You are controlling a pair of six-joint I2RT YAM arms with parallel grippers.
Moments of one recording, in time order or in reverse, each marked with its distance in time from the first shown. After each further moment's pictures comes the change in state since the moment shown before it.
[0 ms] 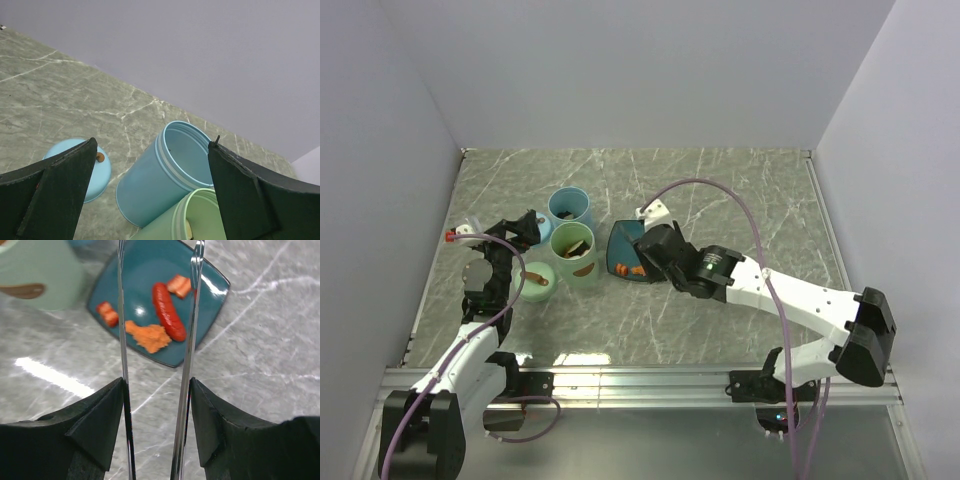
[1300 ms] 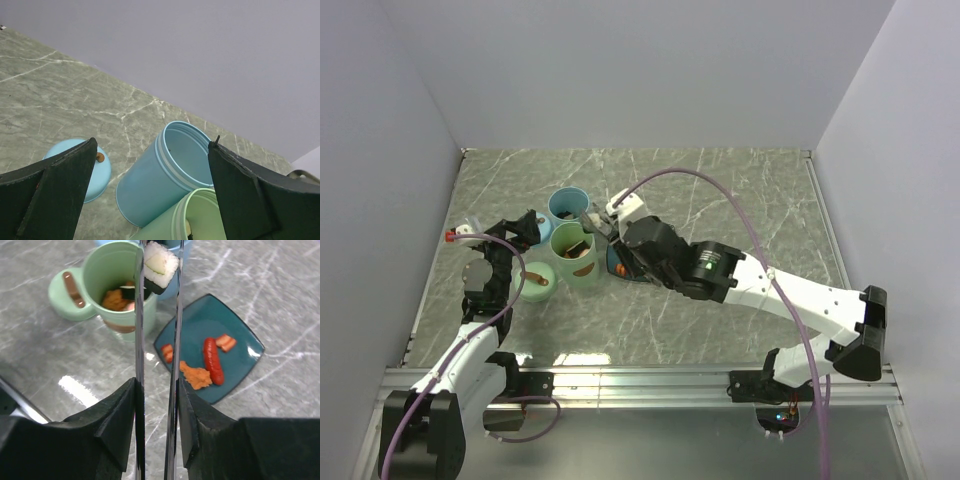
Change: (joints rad) left arm 0.000 0.000 0.000 0.000 0.000 0.000; right arm 0.095 0.040 0.221 0.017 -0.075 -0.103
